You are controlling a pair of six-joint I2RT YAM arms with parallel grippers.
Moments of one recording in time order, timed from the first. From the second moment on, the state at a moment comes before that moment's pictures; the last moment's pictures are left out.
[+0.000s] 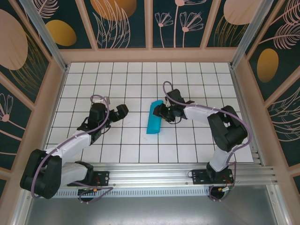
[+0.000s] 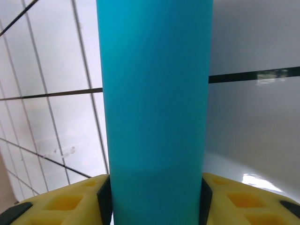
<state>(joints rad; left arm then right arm) -0.36 1.19 0.48 0.18 0.16 -0.74 0.56 1.75 0.97 -0.19 -0.38 0.85</state>
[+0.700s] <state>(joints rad) -0.47 1.36 0.58 0.23 0.30 -0.78 0.56 1.75 0.97 -0.27 -0.23 0.76</state>
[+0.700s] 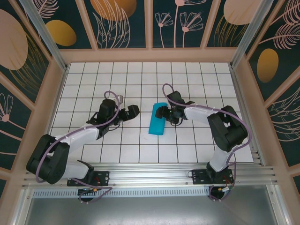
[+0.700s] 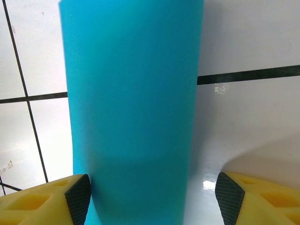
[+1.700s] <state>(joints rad) -0.50 1.45 0.63 0.23 0.25 -0.83 0.61 1.85 1.12 -0.46 -0.09 0.73</state>
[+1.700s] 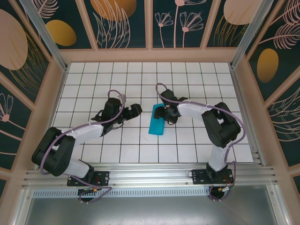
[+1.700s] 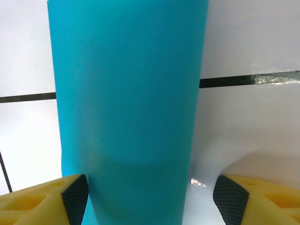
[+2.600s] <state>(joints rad) -0.55 1.73 0.85 0.21 0.31 -0.86 0.61 1.86 1.13 -0.48 -0.09 0.72</state>
